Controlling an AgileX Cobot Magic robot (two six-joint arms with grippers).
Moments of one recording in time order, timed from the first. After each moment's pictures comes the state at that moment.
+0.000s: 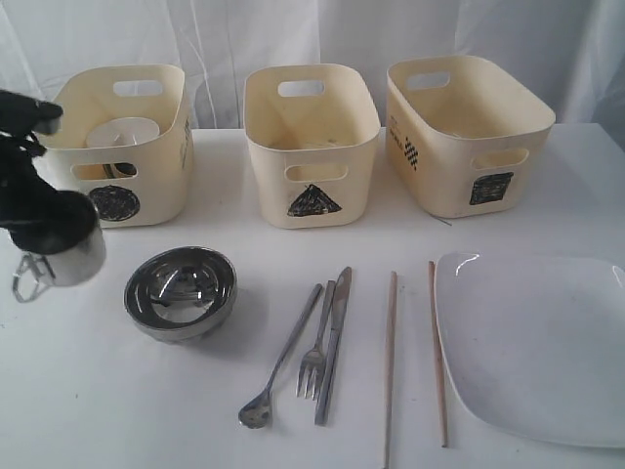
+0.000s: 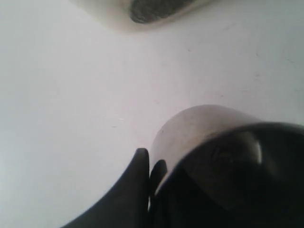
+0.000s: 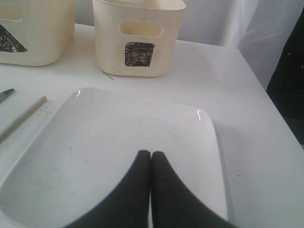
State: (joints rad) left arm -0.16 1.58 -1.10 0.15 0.69 0.08; right arm -0.06 0.01 0.00 -0.14 0.36 0.04
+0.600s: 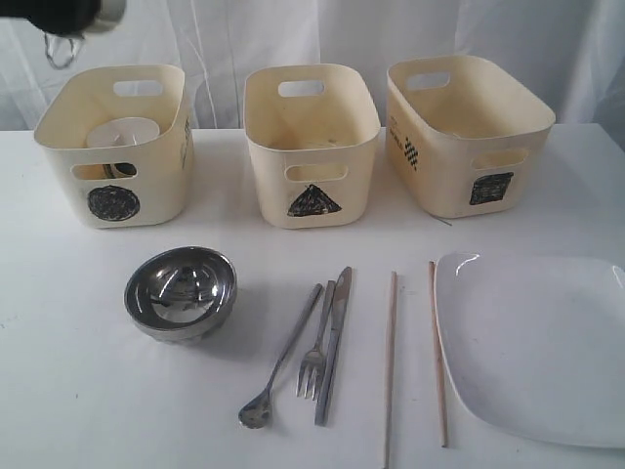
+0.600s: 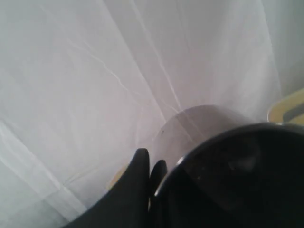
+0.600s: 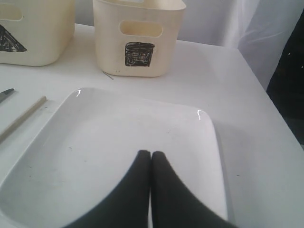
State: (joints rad) left arm -0.16 1.54 -1.23 0.27 -0.10 0.07; right arm -0.06 0.01 0.00 -0.14 0.36 0.04
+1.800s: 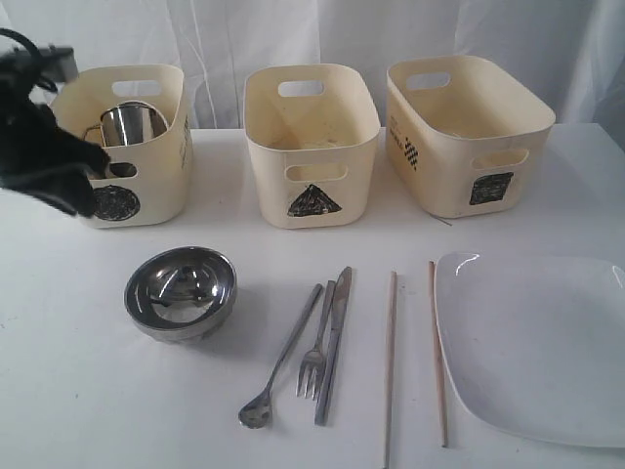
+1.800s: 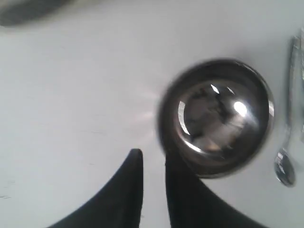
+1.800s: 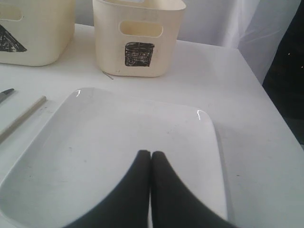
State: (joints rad) left arm -0.15 1.62 -1.31 -0.34 1.05 0.38; right arm -0.06 0.01 0.00 -0.14 0.36 0.04
